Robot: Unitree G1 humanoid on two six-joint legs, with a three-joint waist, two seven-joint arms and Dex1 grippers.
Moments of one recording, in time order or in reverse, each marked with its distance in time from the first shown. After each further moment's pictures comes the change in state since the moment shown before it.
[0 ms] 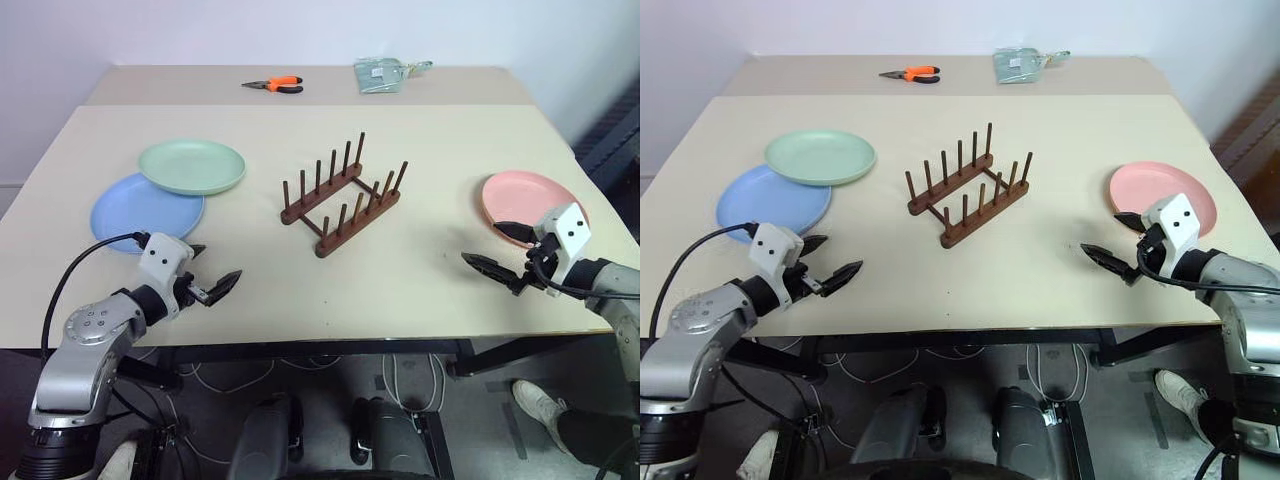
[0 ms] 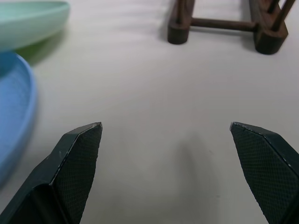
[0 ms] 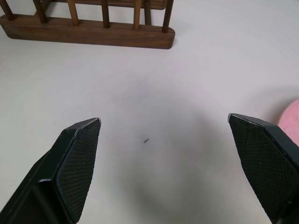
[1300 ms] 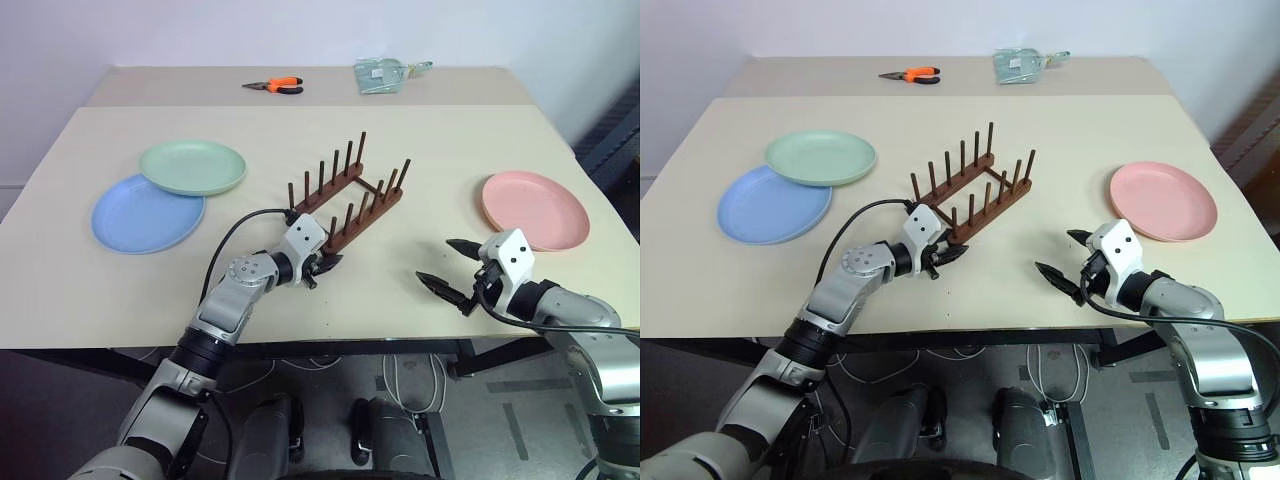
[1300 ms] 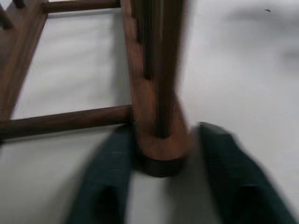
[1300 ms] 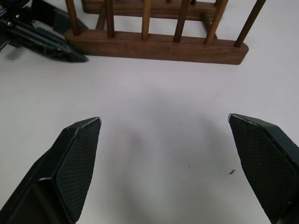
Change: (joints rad) left arm -0.514 -0.338 -0.494 0.504 0.246 -0.150 0.022; right arm 0.120 0.140 0.117 -0.278 -0.022 0.036 -0.171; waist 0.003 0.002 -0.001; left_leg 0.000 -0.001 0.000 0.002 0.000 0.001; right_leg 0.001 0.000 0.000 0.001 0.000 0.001
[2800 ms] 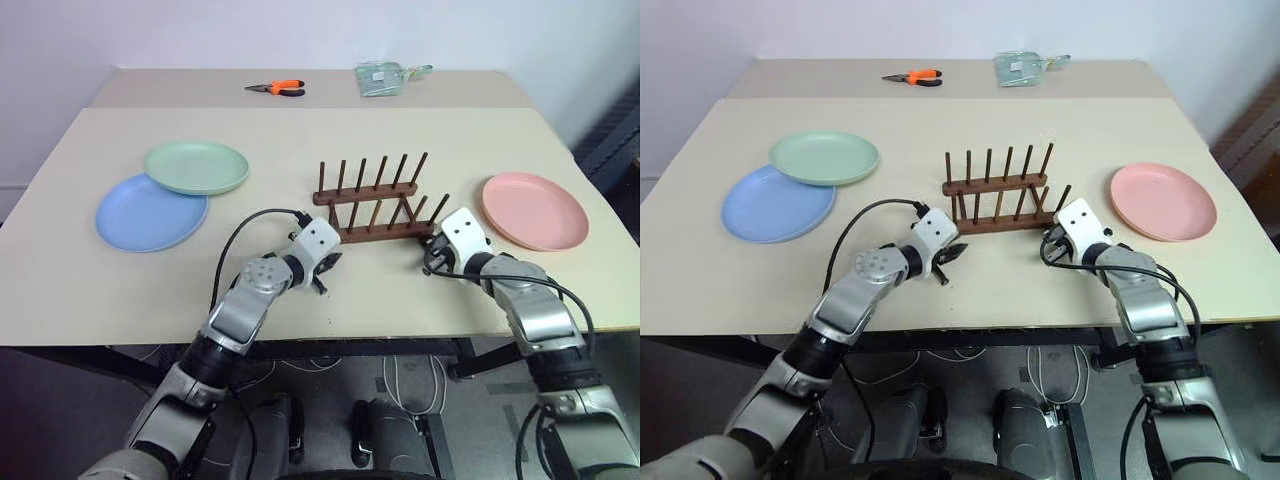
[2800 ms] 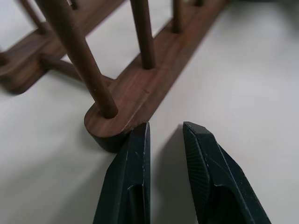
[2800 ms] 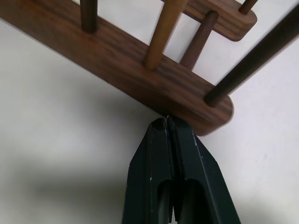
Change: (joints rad) left arm -0.024 -0.055 -0.044 -0.081 0.125 0.187 0.190; right arm -0.380 0.138 0.224 0.462 -0.322 -0.015 -0.216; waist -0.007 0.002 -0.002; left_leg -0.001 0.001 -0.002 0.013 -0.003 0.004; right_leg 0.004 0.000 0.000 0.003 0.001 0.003
